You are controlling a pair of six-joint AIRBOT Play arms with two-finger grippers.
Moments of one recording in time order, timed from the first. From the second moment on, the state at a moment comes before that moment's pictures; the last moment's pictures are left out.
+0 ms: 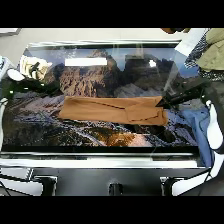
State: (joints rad) left arm 0.08 -1.67 1.54 1.00 -1.18 -1.51; right arm -0.26 -1.76 1.51 2.23 -1.43 -1.68
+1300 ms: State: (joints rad) left arm -0.71 -2.27 1.98 0.34 -0.87 -1.76; right arm -0.26 -1.48 1.87 2.06 -1.74 -1.43
